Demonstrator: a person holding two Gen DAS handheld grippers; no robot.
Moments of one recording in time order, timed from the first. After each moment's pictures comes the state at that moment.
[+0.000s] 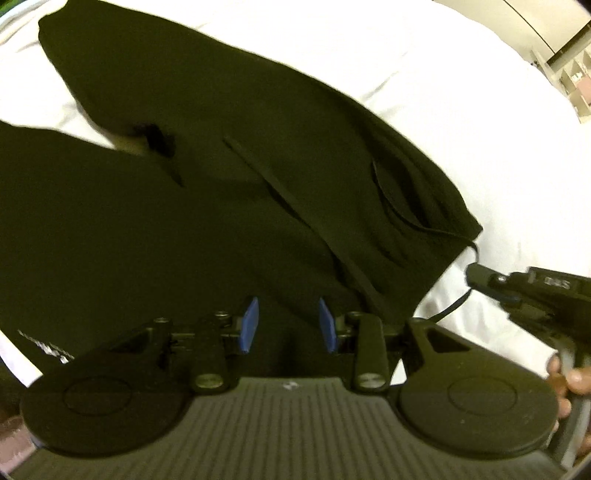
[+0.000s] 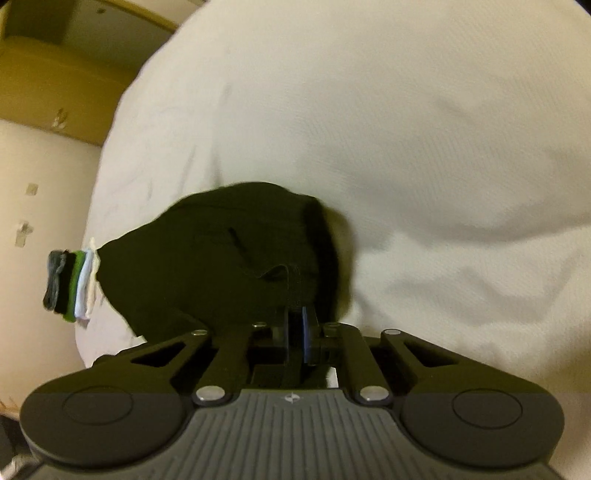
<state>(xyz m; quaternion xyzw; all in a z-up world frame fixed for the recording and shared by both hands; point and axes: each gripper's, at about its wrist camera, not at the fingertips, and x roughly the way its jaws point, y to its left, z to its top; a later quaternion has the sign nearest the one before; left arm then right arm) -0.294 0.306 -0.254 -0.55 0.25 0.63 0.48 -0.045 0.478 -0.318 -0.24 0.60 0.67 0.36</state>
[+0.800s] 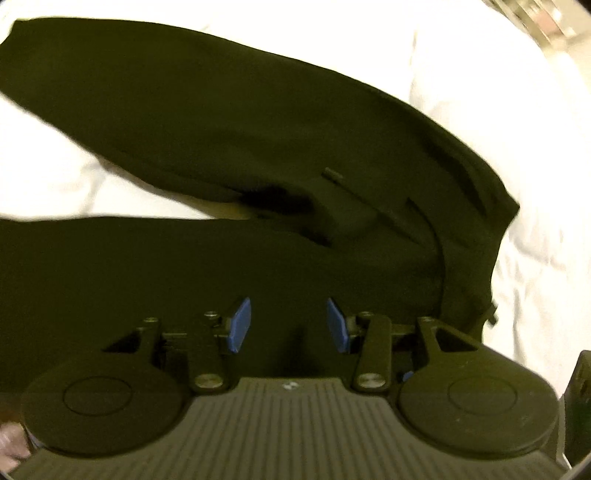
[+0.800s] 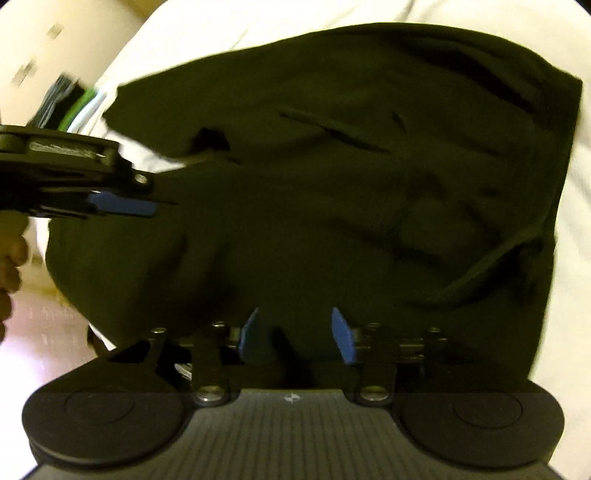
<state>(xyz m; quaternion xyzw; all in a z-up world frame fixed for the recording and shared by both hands) -0.464 0.332 -0.264 -0.54 0.35 0.51 0.57 -0.251 0.313 -0.309 -0.39 0.49 0.70 0.34</state>
